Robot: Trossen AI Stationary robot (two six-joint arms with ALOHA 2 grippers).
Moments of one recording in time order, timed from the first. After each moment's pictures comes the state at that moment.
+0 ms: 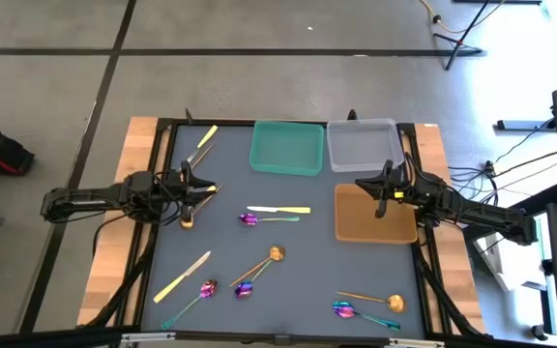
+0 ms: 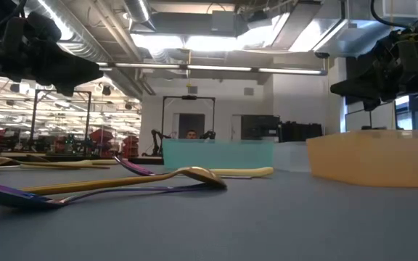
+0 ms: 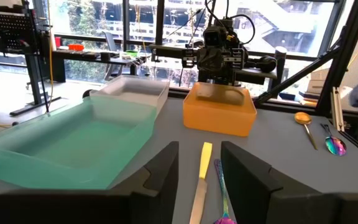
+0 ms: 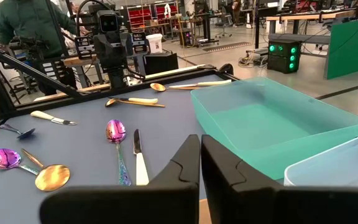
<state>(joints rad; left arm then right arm) 0.10 0.04 0.01 0.02 -0.08 -0.10 -0.26 0.09 0.01 0.01 -0.02 0.13</state>
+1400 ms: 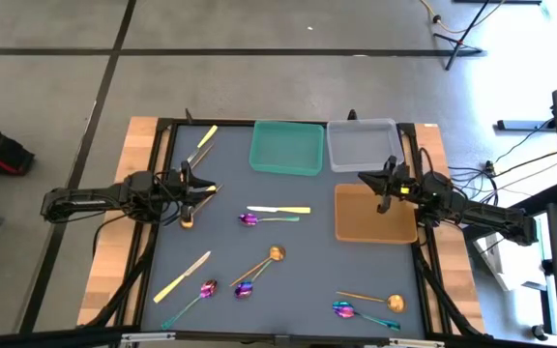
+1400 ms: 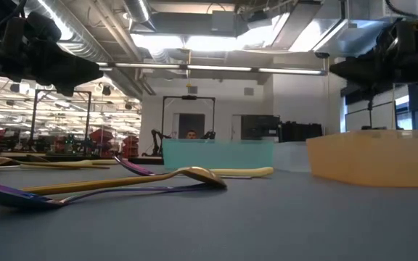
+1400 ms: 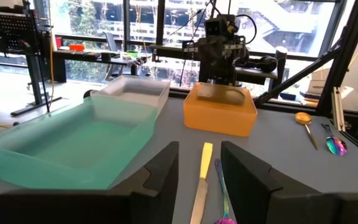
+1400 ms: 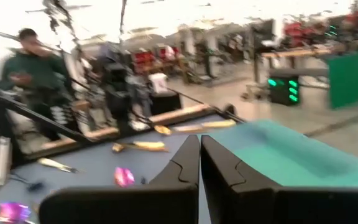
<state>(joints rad) 0.10 0.04 0.01 0.02 -0.09 -0.09 -0.26 0.10 0.01 0.21 -0.02 0.18</state>
